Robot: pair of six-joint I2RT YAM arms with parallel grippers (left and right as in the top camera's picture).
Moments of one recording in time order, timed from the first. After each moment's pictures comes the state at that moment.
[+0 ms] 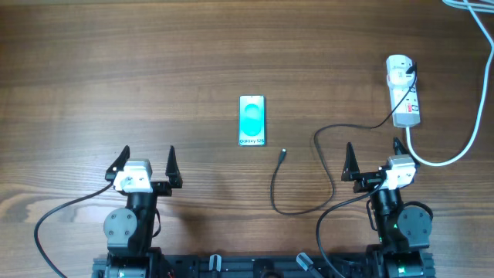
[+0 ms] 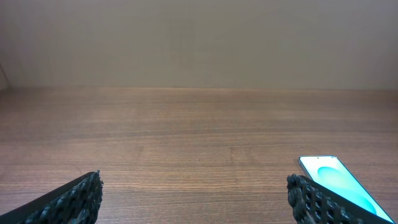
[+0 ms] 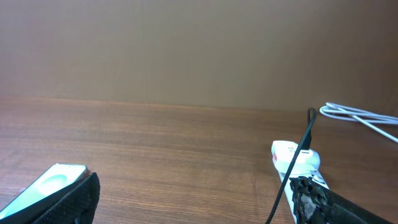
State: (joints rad) left arm -0.02 0.01 0.01 -0.07 0.00 -0.03; right arm 0.07 0.01 0.01 0.00 -0.02 -0.02
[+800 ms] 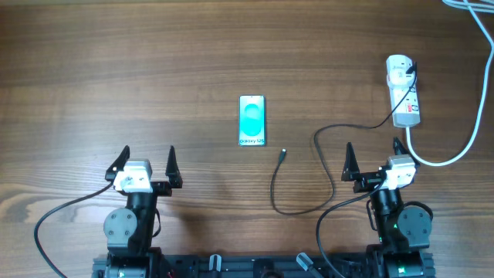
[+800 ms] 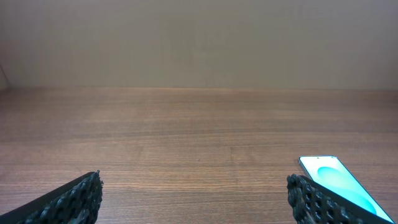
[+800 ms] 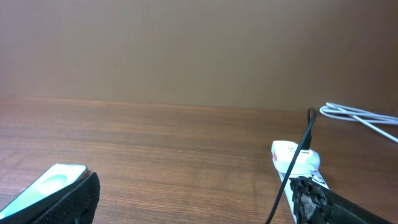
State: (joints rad) left arm -0.02 0.01 0.01 -0.07 0.00 -0.03; right arm 0.07 0.01 0.01 0.00 -0.02 -0.02
